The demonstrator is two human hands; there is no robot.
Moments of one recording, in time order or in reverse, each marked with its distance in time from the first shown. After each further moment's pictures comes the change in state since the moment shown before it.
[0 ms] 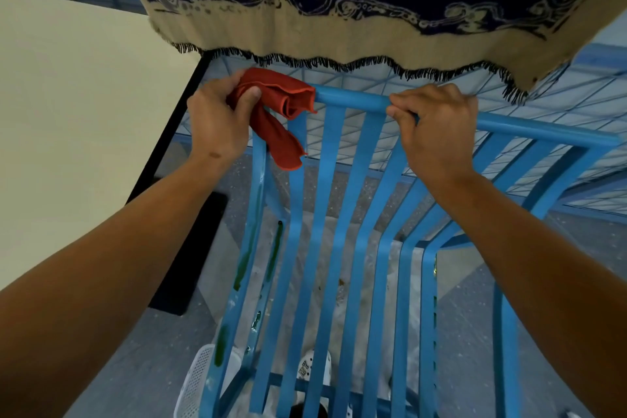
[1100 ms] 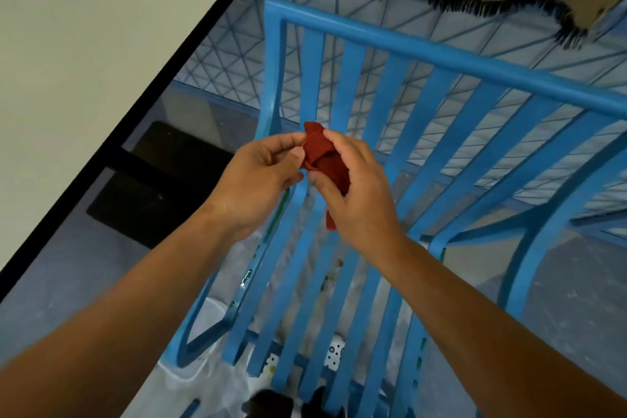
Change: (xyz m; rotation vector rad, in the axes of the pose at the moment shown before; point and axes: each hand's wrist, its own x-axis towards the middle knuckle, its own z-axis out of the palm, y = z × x) left_hand -0.175 0.071 0.018 -0.662 -0.282 -0.655; right_hand -0.140 -0.075 0.010 0.694 -0.429 0.096
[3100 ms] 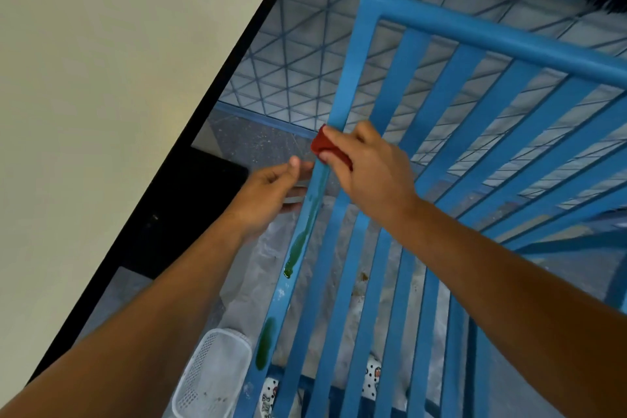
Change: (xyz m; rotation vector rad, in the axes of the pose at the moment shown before) left_hand 0.100 -0.082 -0.140 0.047 -0.138 -0.159; right_hand 0.106 0.020 0.122 -0.687 0.018 -0.189
